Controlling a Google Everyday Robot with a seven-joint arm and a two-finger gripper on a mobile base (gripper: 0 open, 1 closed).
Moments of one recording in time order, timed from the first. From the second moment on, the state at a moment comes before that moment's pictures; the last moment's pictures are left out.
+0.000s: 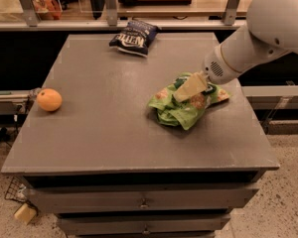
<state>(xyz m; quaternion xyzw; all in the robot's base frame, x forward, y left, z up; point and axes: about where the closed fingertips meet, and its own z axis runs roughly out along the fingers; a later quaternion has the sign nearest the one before) 0.581 -0.124 0.849 -0.37 0.88 0.14 0.25</state>
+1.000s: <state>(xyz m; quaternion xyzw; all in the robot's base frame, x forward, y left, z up) 0.582 -0.126 0.852 -0.37 0.89 0.14 0.25</state>
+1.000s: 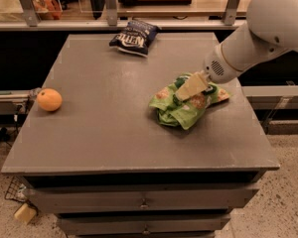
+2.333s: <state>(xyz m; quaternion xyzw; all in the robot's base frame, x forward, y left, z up) 0.574 -0.109 0.938 -0.44 0.82 0.19 0.30</state>
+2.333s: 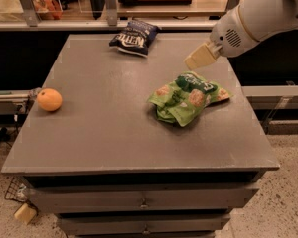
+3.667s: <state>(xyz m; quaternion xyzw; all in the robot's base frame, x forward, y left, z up) 0.556 -0.145 0.894 -0.24 0.92 0.13 0.29</state>
